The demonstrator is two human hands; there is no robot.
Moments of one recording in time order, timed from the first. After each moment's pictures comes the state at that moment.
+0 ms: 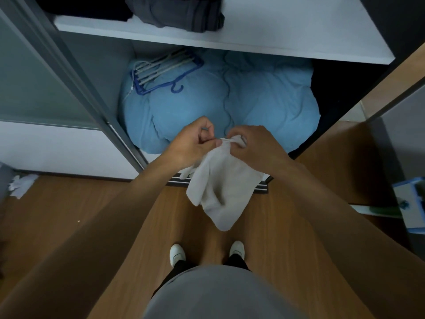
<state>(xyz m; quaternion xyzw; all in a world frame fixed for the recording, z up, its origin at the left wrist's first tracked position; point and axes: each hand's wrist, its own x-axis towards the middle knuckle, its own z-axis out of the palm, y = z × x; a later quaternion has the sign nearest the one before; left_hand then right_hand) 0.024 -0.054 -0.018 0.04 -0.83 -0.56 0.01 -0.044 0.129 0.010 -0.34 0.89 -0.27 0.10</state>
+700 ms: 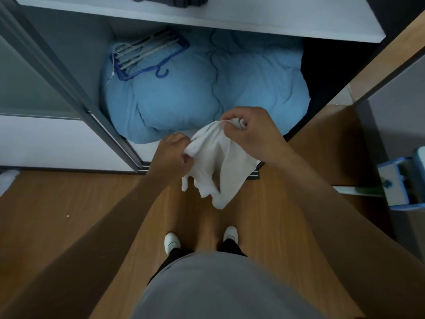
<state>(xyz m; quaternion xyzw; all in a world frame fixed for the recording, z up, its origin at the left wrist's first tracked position) 0.048 -0.064 -0.109 0.04 -0.96 -0.25 0.06 -0.033 0.137 0.022 -0.28 0.86 -0.40 0.10</state>
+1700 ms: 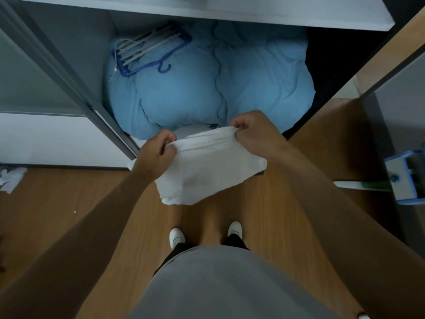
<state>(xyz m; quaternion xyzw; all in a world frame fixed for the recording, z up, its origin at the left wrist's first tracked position) 0.077 -0.097 -0.098 0.09 -0.89 -0.44 0.07 -0.028 0.138 0.008 -0.21 0.88 -0.37 0.21</state>
